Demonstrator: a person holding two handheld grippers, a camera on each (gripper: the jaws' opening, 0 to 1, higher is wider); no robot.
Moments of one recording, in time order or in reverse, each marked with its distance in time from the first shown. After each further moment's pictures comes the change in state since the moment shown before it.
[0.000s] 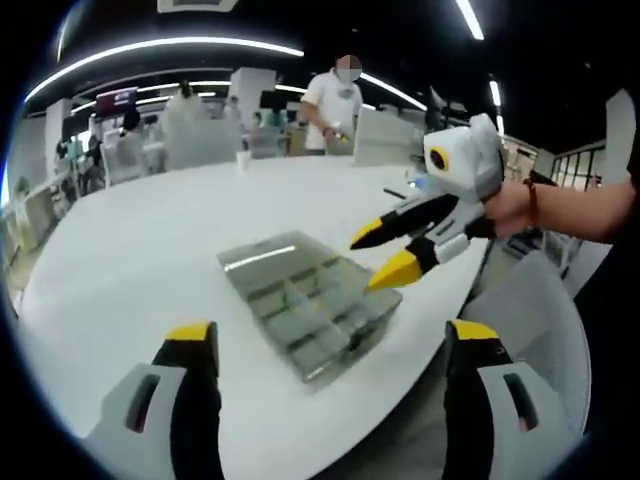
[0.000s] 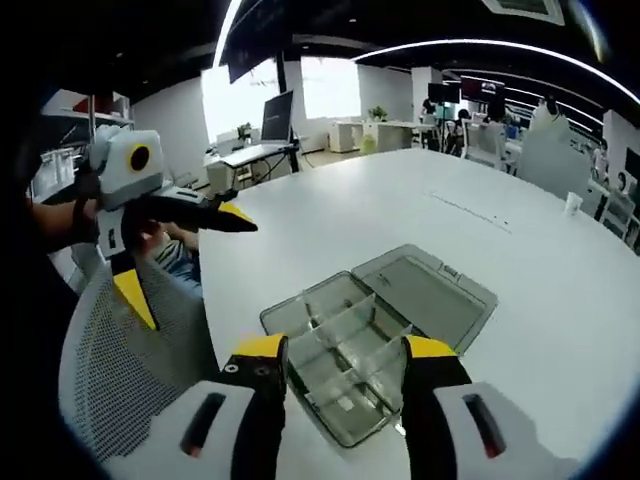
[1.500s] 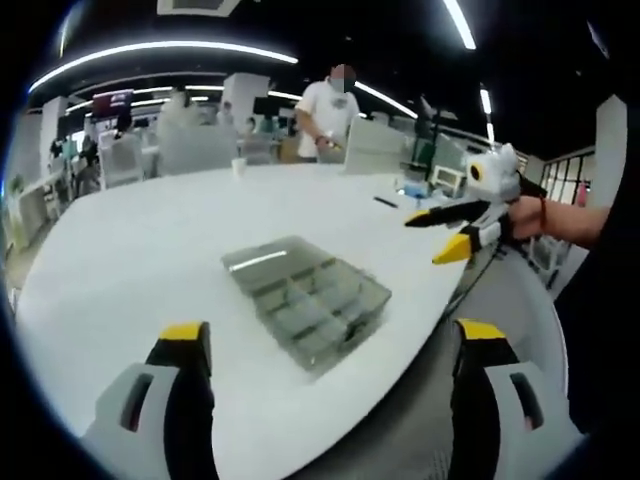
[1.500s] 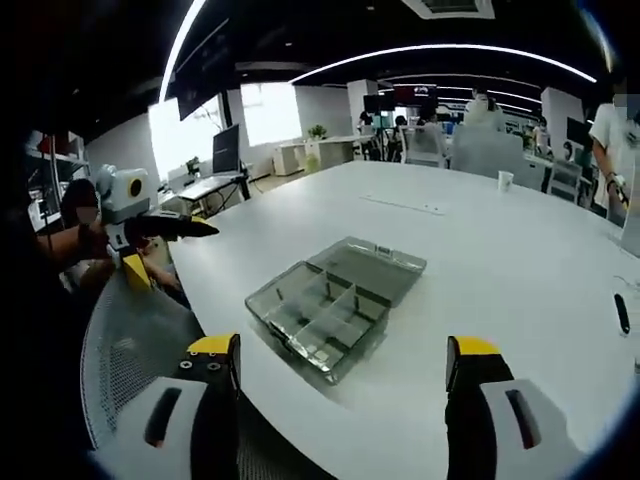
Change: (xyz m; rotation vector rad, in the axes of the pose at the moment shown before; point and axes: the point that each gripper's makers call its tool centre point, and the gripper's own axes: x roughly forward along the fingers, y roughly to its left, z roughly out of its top) left arm -0.025 0.001 -0.001 -0.010 -0.020 -0.054; right arm -0.072 -0.015 -0.025 0.146 -0.047 -0.165
